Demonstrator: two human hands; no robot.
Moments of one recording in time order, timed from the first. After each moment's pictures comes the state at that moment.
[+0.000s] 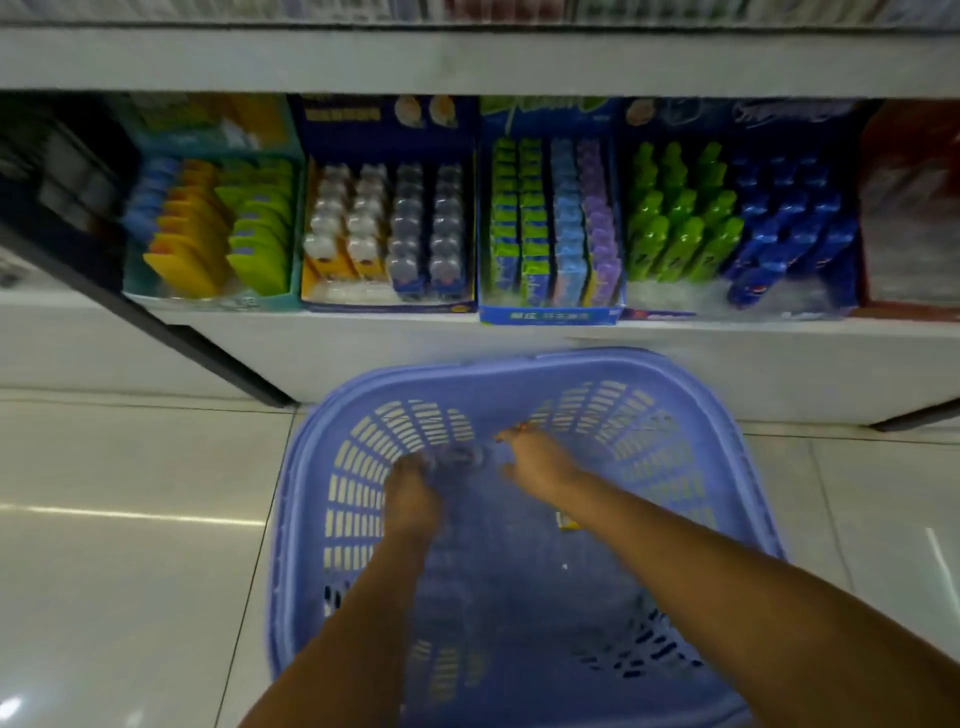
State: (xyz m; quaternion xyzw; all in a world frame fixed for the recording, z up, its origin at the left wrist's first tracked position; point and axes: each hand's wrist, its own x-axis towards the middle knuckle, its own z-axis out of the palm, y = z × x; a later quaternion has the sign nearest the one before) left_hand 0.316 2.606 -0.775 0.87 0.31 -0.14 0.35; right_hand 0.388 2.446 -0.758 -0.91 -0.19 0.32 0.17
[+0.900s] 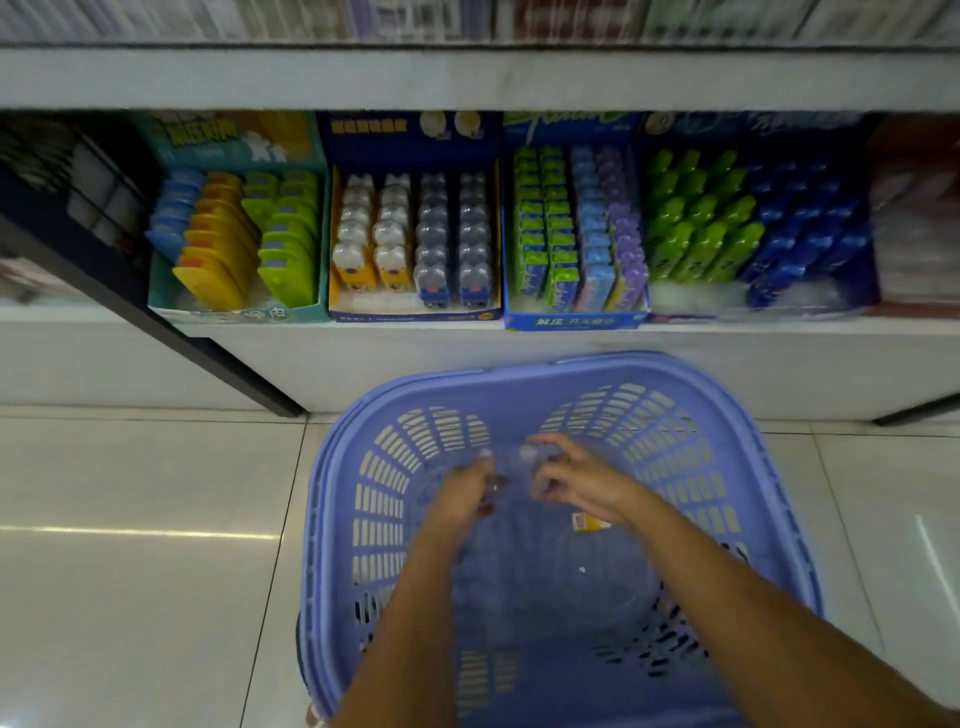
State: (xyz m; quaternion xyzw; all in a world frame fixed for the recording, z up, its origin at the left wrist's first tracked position) left_hand 0.333 2.580 -0.737 0.62 0.36 -0.26 0.64; right_hand 0.366 2.424 -0.750 -0.62 0.13 0.39 0.67
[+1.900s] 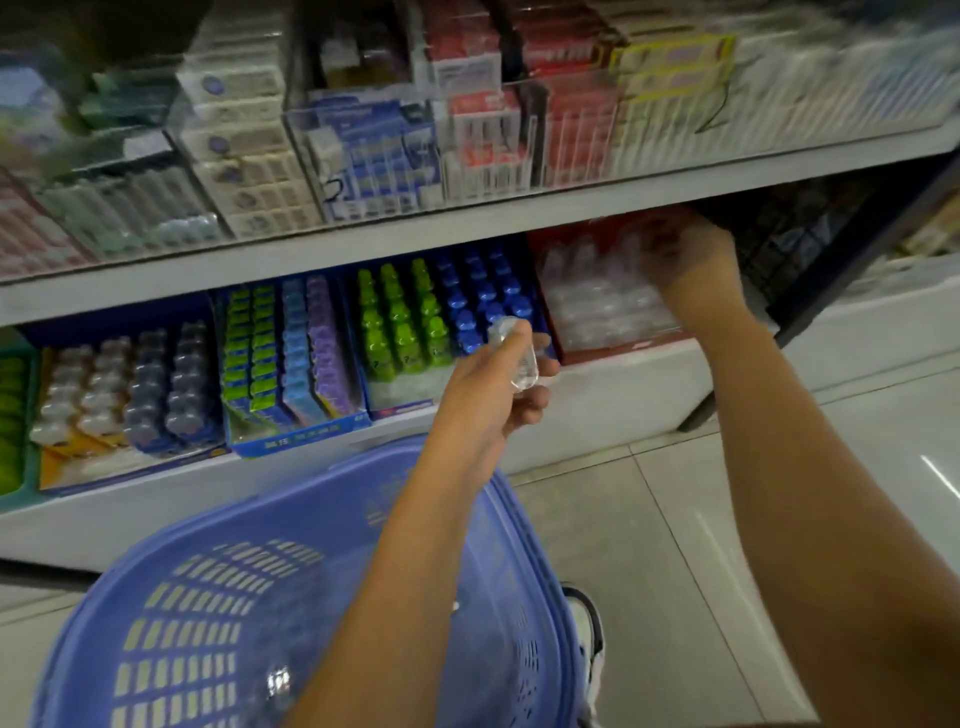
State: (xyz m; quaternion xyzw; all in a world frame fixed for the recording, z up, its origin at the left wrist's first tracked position) left_hand 0.426 2.344 -0.530 0.56 0.08 -0.22 0.80; right_hand 0.520 2.112 -0.539 -0.95 0.12 -0.17 0.25
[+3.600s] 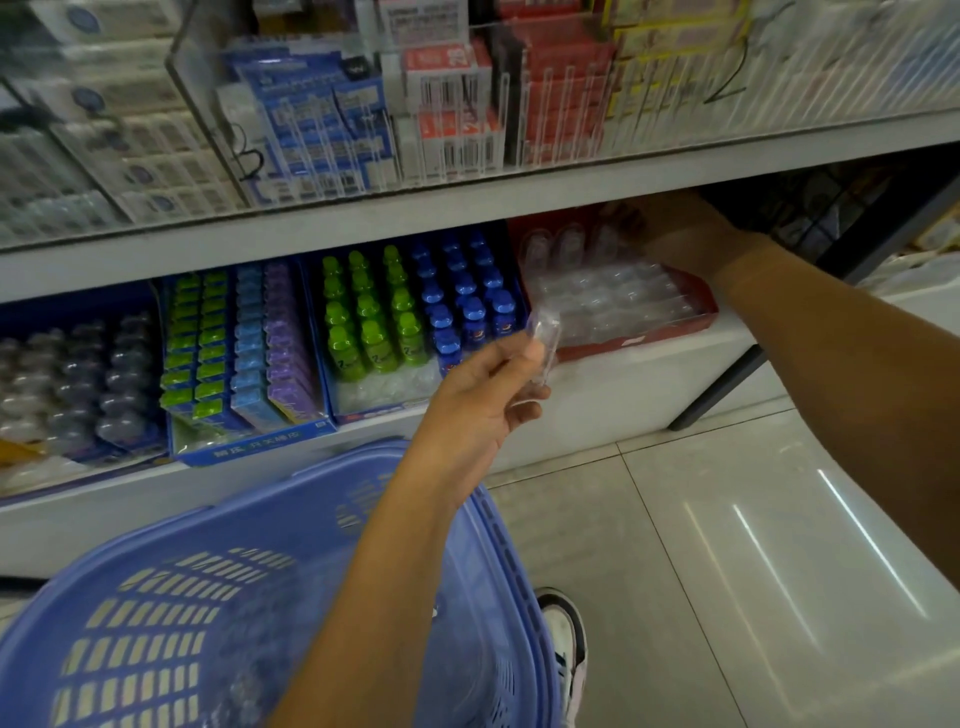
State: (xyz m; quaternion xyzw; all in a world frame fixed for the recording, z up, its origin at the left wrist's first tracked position) left_hand 0.432 2.335 -0.553 0.54 0.02 -0.24 0.81; right_hand 0.561 2.083 -0.536 -0.99 -0.01 -0.01 0.17
